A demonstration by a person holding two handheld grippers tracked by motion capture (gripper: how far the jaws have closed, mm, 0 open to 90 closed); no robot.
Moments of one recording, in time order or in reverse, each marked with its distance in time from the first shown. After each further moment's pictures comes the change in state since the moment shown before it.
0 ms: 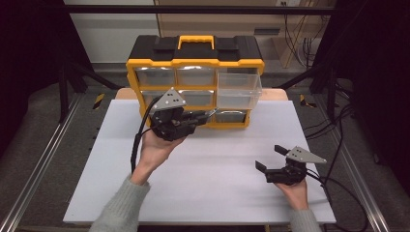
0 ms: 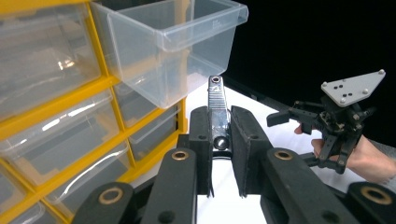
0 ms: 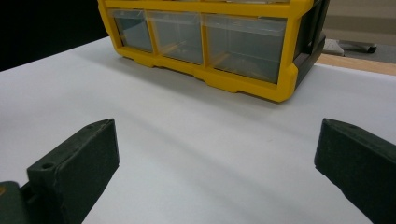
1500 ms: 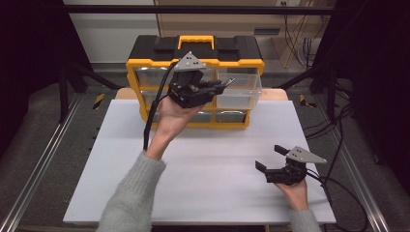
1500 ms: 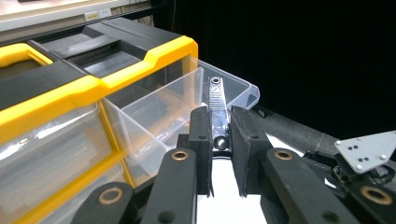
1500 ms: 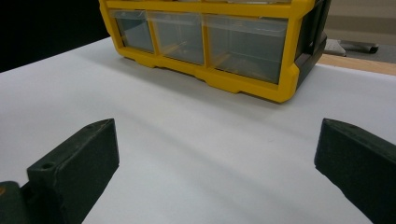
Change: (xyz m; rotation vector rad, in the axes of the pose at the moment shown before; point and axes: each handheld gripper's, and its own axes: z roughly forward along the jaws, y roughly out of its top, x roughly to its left) left arm 0.006 0.073 0.029 -0.029 0.026 0.024; right arm 0.000 0.000 0.000 -0.003 0.004 0.001
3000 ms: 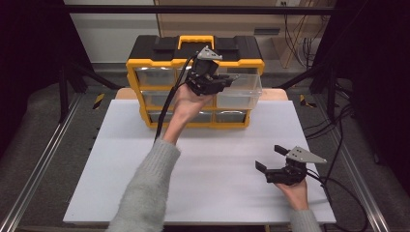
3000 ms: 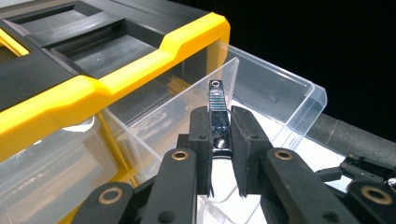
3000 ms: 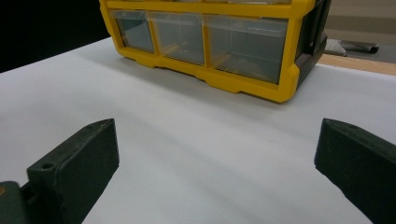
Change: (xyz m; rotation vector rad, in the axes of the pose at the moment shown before) left arm 0.027 0.003 0.061 0.093 0.020 -0.004; right arm 0.000 0.000 0.000 0.000 0.002 0.000
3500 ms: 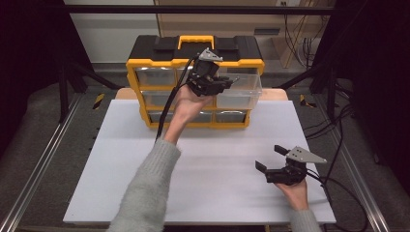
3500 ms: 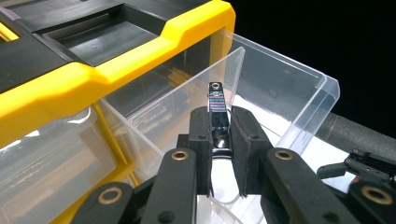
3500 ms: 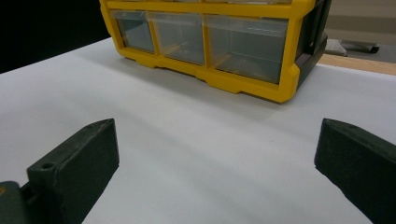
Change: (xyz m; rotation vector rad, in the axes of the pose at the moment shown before) left arm 0.003 -0.003 0.007 0.026 -0.001 -0.007; right arm 0.000 0.000 0.000 0.000 0.001 0.000
